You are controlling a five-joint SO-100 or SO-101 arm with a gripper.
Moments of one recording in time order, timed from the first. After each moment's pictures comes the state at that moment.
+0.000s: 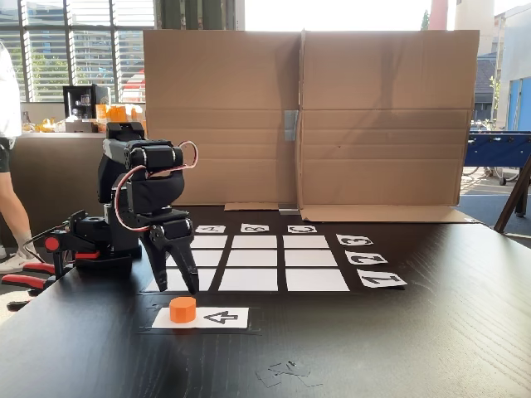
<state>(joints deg) 56.2 56.0 57.9 89.4 73.3</state>
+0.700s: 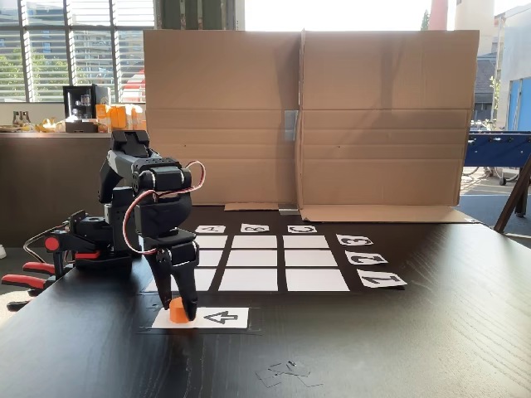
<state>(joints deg) 55.5 46.9 52.9 88.9 73.3</state>
